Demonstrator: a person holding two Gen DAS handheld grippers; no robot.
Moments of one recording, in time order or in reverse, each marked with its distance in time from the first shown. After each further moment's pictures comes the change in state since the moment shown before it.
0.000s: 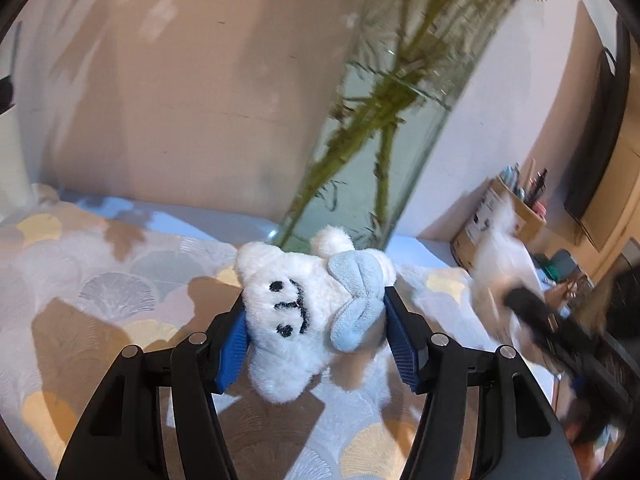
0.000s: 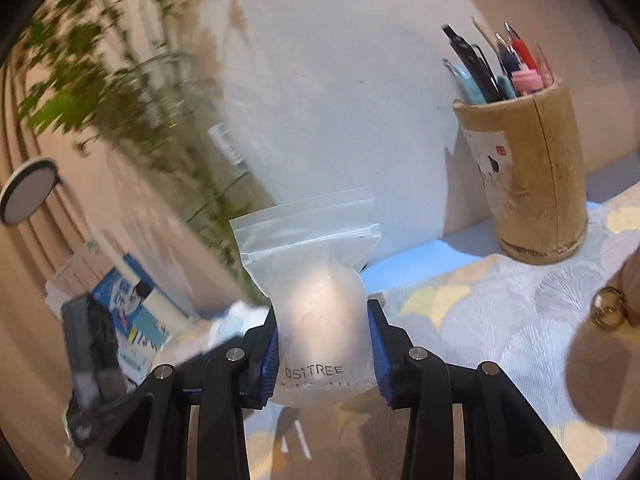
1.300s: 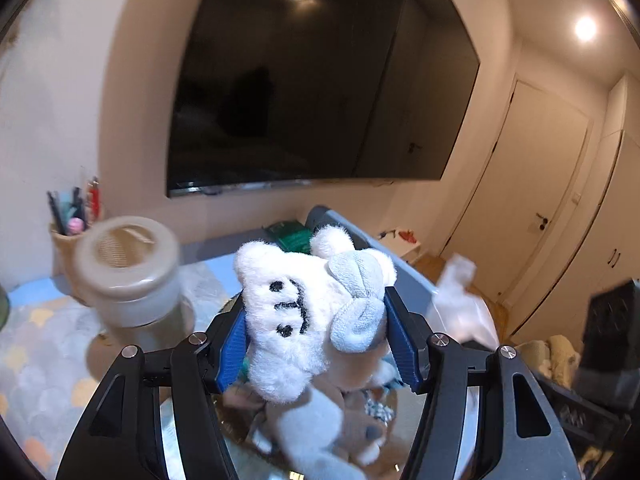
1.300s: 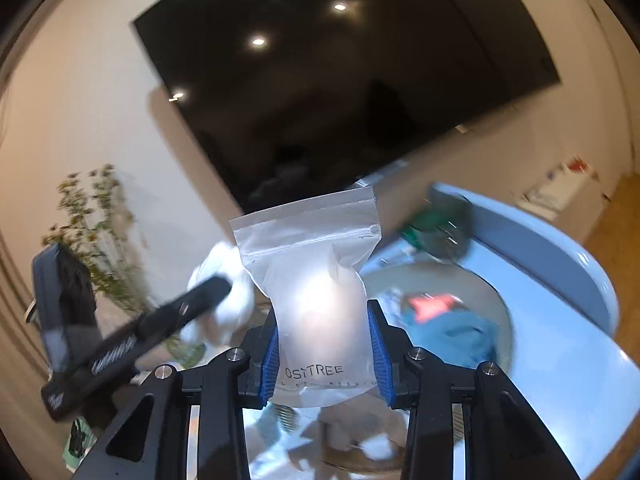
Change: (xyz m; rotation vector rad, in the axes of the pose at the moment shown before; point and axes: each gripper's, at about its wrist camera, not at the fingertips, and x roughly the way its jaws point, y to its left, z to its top) left arm -0.047 -0.446 -0.048 0.342 0.067 -0.436; right arm -0.431 -0.122 0.049 0.178 -0.223 -0.401
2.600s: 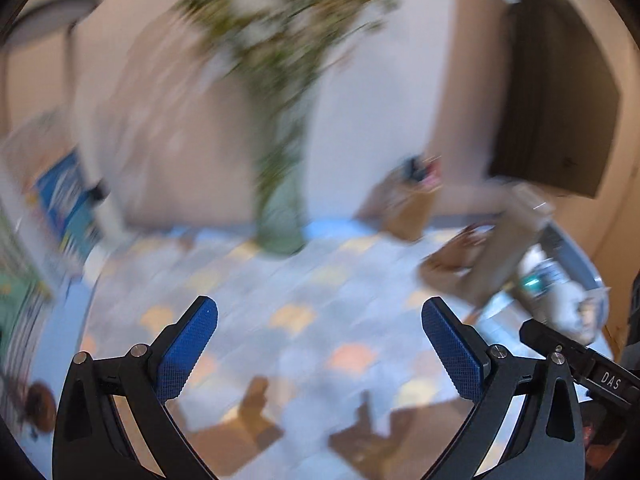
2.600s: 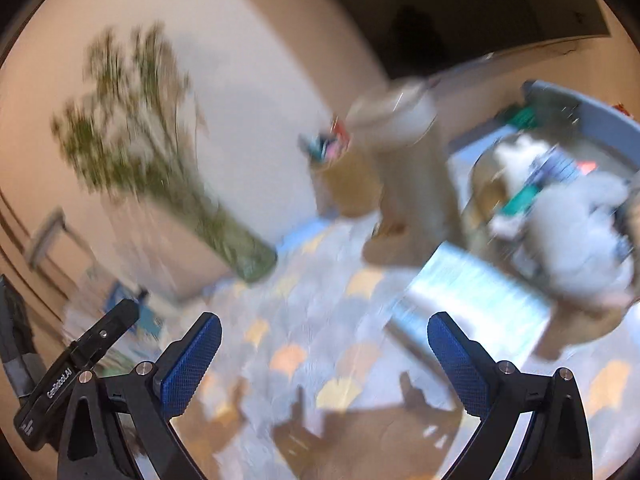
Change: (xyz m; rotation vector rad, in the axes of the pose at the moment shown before) left arm -0.258 0.216 -0.089 -0.183 0.023 0.599; right arm 0.088 0.207 -0.129 -0.041 0.293 0.047
